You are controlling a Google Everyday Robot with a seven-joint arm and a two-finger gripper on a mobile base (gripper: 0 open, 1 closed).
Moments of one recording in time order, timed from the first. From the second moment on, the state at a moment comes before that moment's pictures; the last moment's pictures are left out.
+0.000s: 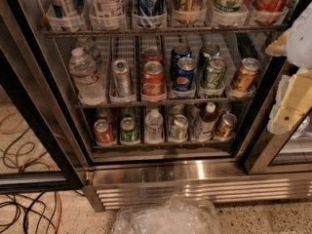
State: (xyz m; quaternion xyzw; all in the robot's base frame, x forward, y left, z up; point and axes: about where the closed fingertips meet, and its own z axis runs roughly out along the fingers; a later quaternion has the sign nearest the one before) arm 0.438 -0.217 0.976 -0.60 0.78 -0.03 0.16
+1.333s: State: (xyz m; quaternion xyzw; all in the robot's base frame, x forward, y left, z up) arm 0.434 -0.125 0.863 -0.48 0.84 0.10 0.24
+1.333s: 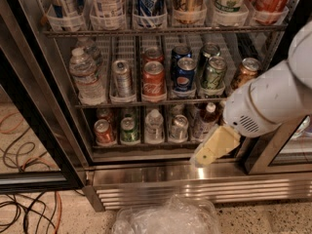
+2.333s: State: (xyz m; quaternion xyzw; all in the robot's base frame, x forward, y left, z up) arm 0.449 -0.109 0.851 -0.44 0.84 0.11 0.29
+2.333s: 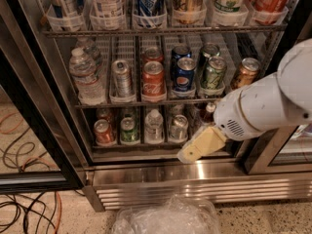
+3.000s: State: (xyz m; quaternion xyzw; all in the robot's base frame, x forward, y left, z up) arm 0.404 -0.027 0.755 -0.30 0.88 0.24 0.29
